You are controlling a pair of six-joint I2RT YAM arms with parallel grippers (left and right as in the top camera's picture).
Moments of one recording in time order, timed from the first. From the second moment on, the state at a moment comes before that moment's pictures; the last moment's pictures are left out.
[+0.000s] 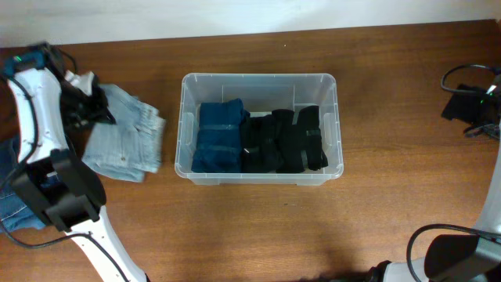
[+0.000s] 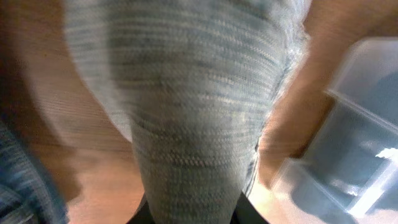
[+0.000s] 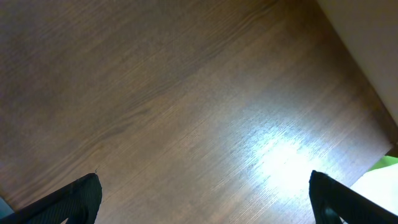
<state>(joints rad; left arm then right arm) 0.31 2.29 2.20 -1.51 0.26 0.08 -0.46 1.62 1.80 -1.37 0.23 0.16</state>
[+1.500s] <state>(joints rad) -0.72 2.06 2.06 -1.03 0.19 -0.82 -0.46 1.62 1.80 -1.37 0.24 0.16</state>
